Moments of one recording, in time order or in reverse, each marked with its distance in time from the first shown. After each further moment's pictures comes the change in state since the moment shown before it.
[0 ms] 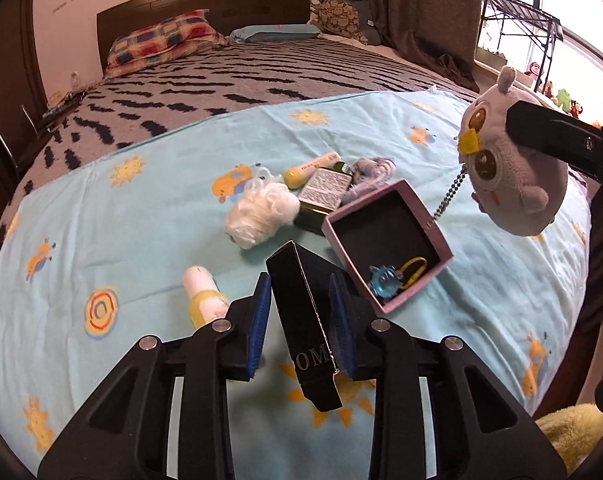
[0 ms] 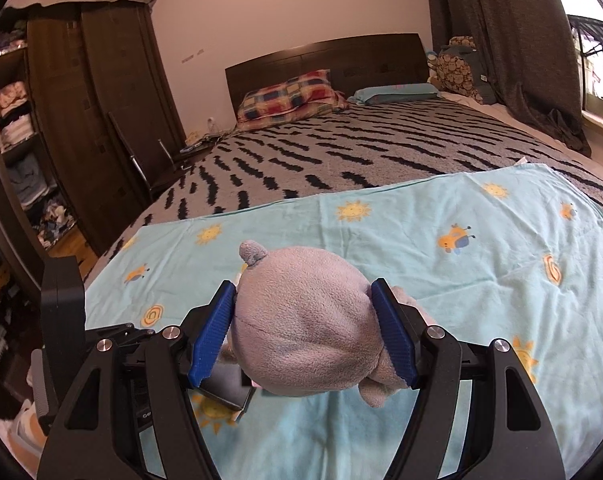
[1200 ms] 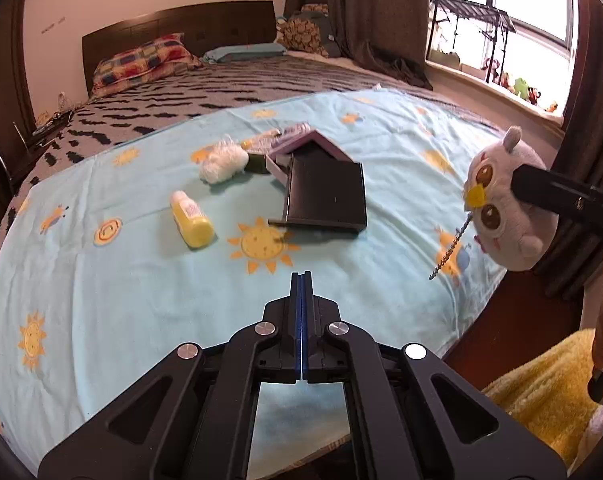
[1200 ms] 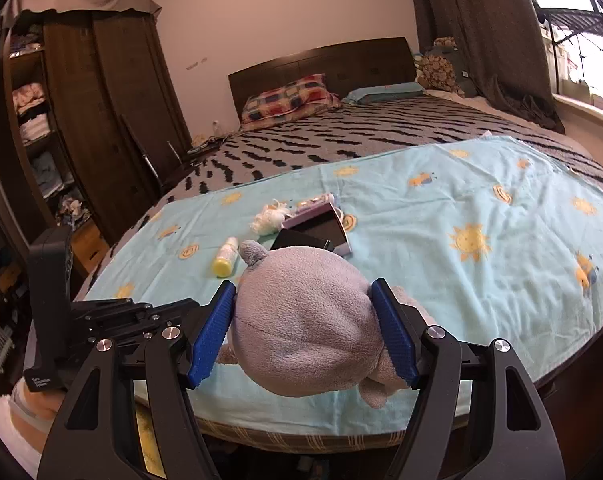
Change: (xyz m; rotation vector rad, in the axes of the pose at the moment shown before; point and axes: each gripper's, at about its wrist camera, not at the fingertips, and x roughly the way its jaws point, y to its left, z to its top) left arm -0.086 -0.035 -0.097 0.082 -0.070 -0.074; right arm -0.110 0.013 -0.105 0.050 -0.017 0.005
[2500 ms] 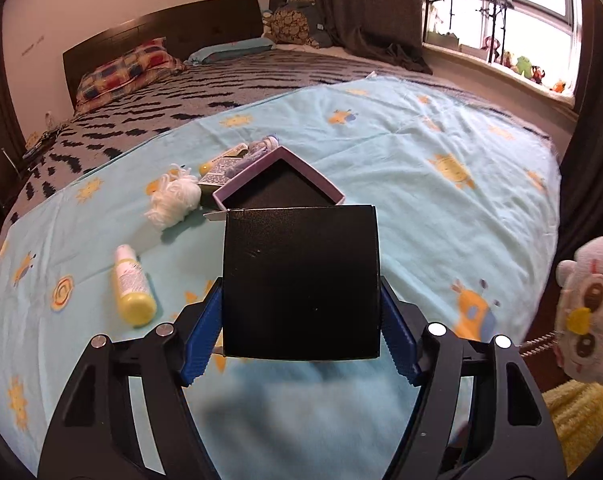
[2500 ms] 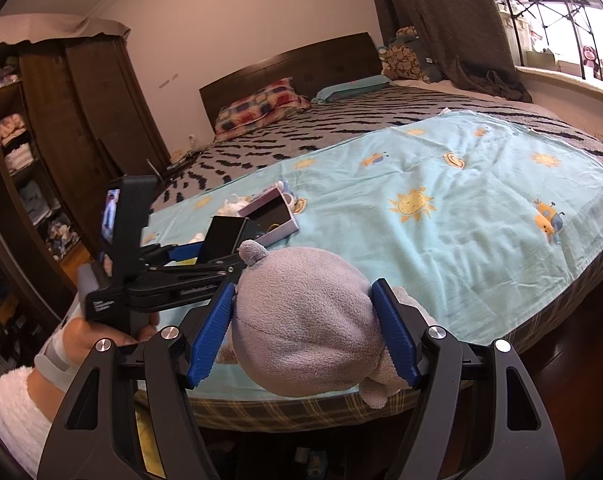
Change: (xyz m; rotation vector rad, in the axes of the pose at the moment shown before) left arm 0.056 -0.037 0.045 0.061 0.006 0.025; right arm -0.032 -0.042 -0.033 0.084 -0.034 -0.036
